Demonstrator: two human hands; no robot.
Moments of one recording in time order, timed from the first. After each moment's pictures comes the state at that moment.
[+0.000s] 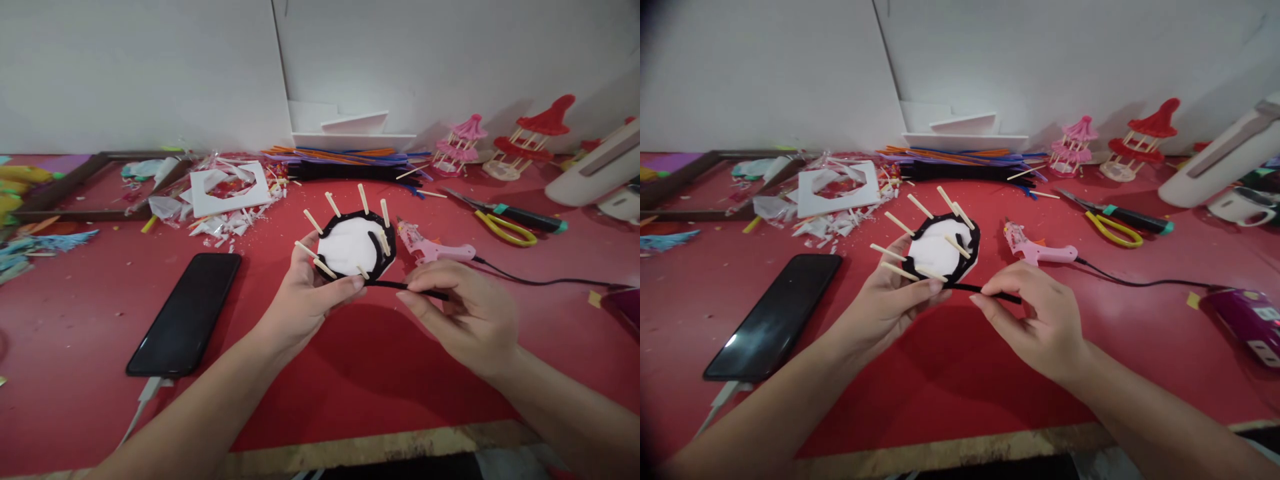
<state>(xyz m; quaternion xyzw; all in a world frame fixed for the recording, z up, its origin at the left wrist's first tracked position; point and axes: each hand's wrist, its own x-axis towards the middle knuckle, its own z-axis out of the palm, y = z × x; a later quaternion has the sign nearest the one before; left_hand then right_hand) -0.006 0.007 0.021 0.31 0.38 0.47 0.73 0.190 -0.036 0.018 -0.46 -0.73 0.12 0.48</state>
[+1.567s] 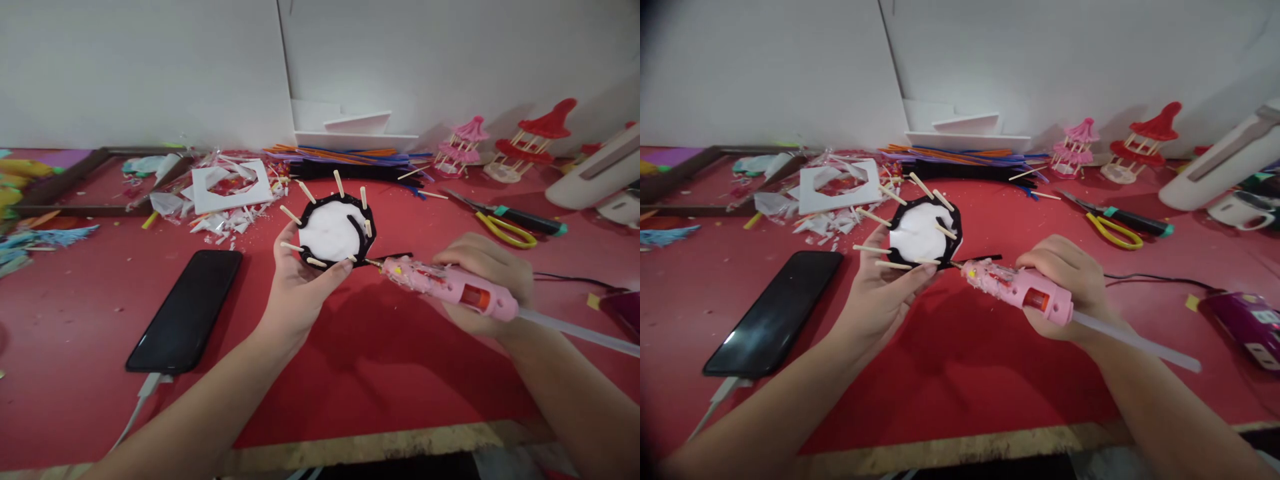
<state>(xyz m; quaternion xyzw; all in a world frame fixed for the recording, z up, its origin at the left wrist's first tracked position) -0.002 0.012 0.010 0.33 0.40 0.59 0.62 0.234 -0.012 0.020 -0.40 -0.83 -0.08 0.39</state>
